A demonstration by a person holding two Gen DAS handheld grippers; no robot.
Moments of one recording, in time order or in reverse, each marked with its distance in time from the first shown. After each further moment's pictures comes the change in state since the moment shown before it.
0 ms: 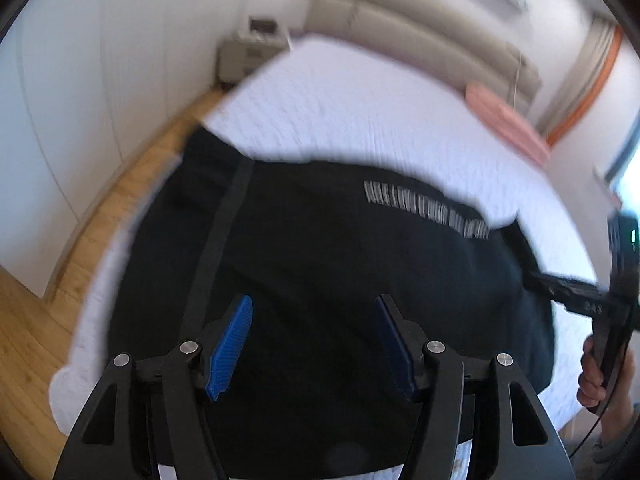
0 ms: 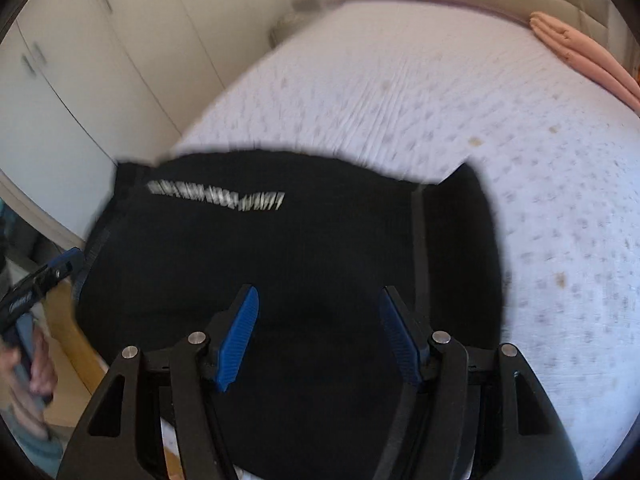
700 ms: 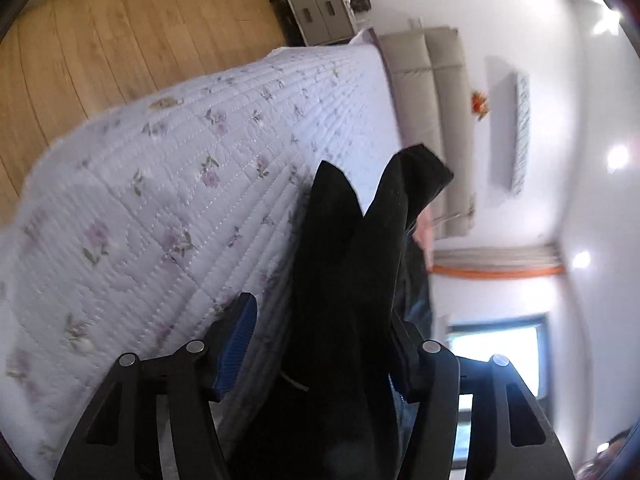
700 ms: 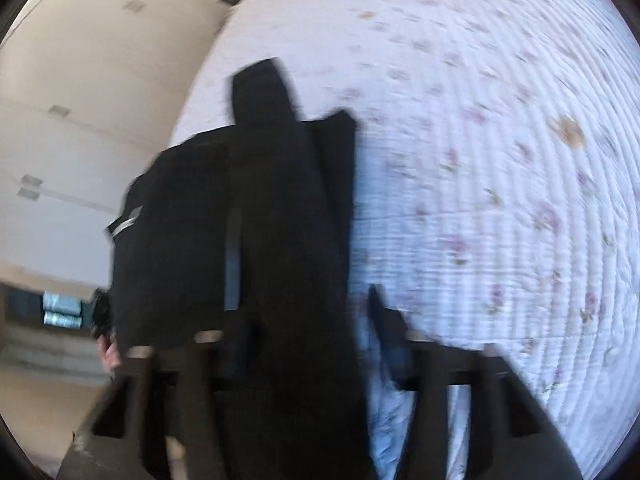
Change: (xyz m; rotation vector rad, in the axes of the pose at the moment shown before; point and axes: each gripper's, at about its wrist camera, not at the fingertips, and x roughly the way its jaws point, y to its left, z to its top) left arm 0.087 0.238 -0.008 -0.699 0.067 -0.634; right arm 0.048 -0.156 -0.038 0.441 0.110 0.299
